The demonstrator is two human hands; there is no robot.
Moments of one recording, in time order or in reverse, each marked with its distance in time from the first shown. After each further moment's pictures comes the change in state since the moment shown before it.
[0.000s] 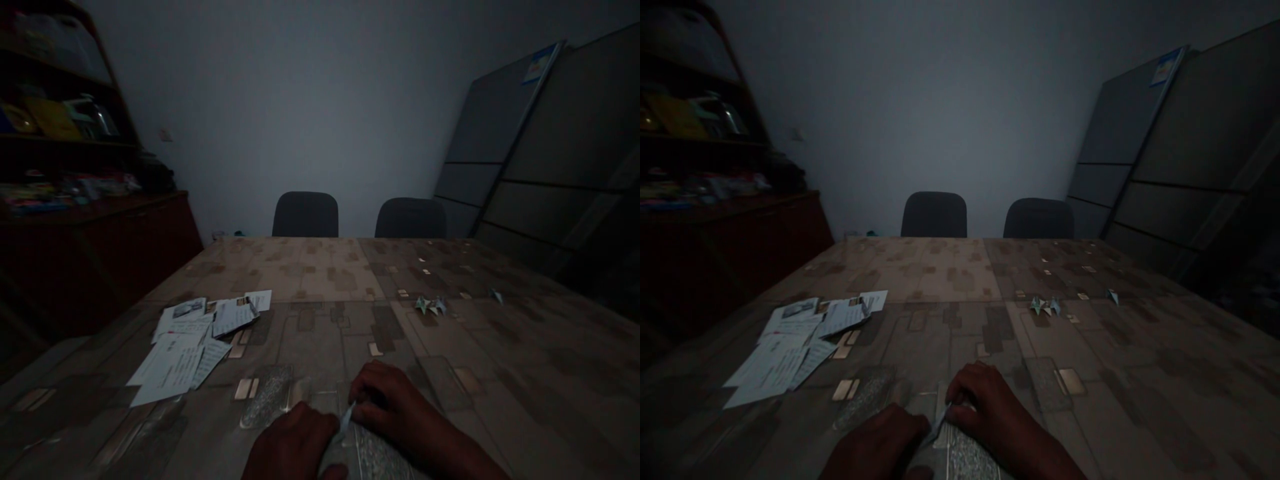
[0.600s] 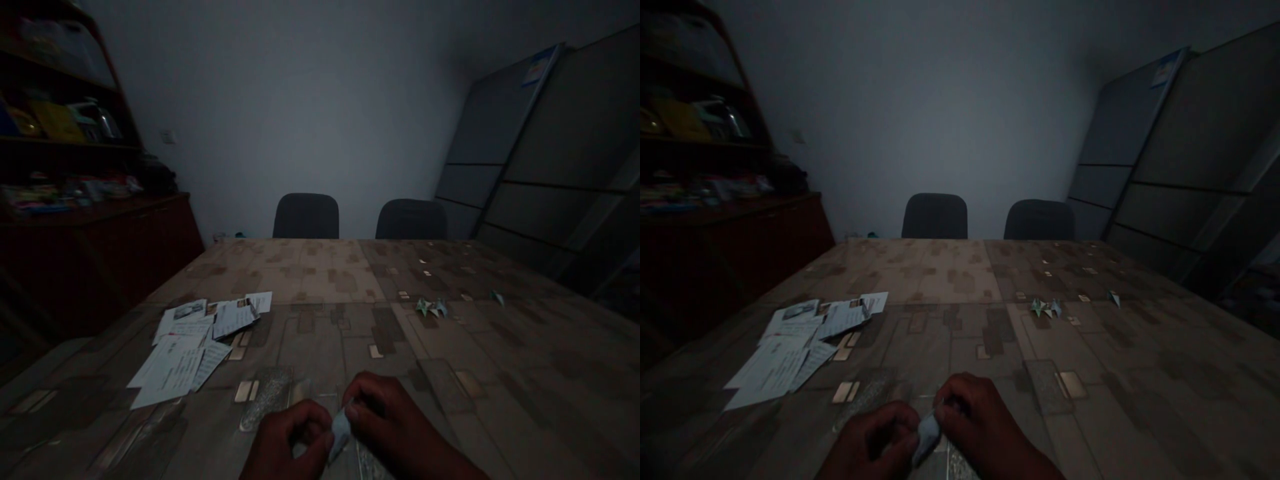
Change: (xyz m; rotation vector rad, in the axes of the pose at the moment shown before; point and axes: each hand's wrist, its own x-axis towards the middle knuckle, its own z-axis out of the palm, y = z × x) left_hand 0.016 0.010 -0.017 -0.946 -0.003 -0.674; right_hand 0.001 -0.017 0.012 0.298 0.033 0.023
